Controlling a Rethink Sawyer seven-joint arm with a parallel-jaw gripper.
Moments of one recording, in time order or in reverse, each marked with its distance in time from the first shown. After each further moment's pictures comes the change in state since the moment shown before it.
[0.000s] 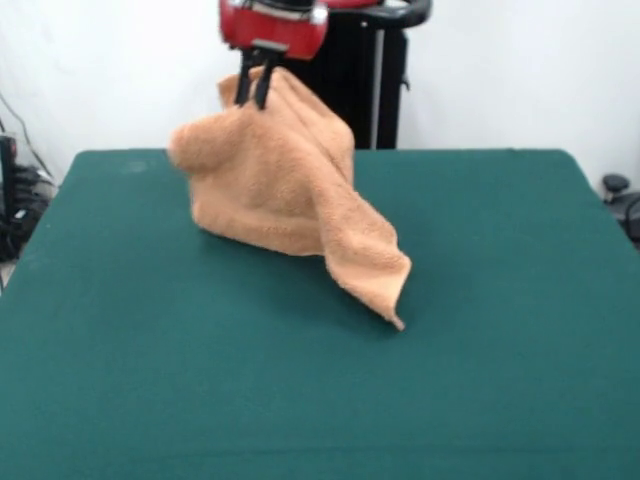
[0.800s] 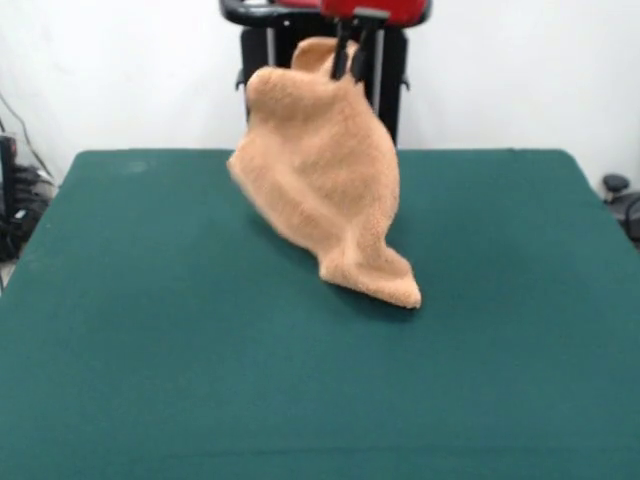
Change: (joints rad) arm 0.186 -0.091 -0.010 0.011 0.161 0.141 0.000
